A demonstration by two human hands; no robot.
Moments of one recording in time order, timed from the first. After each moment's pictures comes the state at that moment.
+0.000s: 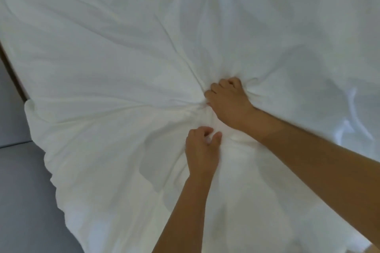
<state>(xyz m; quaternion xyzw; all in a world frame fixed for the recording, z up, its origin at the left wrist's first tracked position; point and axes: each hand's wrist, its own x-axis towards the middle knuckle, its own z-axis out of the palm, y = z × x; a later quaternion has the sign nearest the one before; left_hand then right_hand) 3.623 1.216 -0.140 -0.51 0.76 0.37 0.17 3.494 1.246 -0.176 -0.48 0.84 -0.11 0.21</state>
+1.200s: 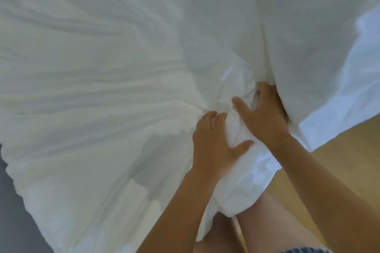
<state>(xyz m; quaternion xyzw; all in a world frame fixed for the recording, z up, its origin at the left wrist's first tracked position) 3.574 1.384 -0.080 -0.25 0.90 0.30 0.19 3.475 1.477 -0.127 -0.05 0.94 -0.27 0.22</state>
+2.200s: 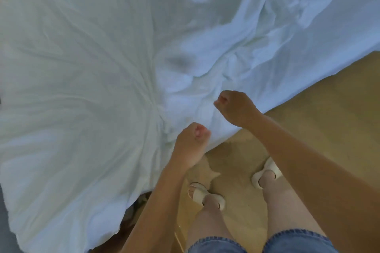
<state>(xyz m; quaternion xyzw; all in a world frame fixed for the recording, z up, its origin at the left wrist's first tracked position) 3.508 1.660 0.028 -0.36 0.80 0.45 0.16 3.369 1.751 -0.001 -0.21 0.87 -0.31 0.33</state>
